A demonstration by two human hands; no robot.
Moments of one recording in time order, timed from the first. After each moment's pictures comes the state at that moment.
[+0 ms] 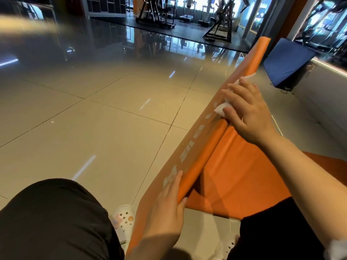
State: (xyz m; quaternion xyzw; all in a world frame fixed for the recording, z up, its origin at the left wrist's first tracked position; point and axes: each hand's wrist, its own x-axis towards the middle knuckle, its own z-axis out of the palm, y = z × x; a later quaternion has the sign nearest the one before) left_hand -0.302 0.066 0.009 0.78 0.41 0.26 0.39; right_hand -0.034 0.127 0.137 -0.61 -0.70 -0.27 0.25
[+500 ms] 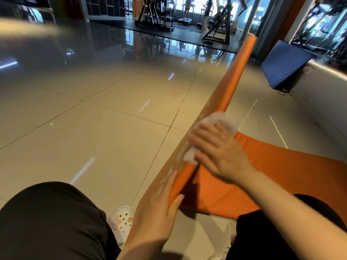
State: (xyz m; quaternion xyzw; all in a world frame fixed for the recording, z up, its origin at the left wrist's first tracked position) left_hand -0.316 0.073 0.003 0.79 0.40 0.27 0.37; right_hand -0.092 0.094 0.083 -0.51 -0.80 -0.26 0.18
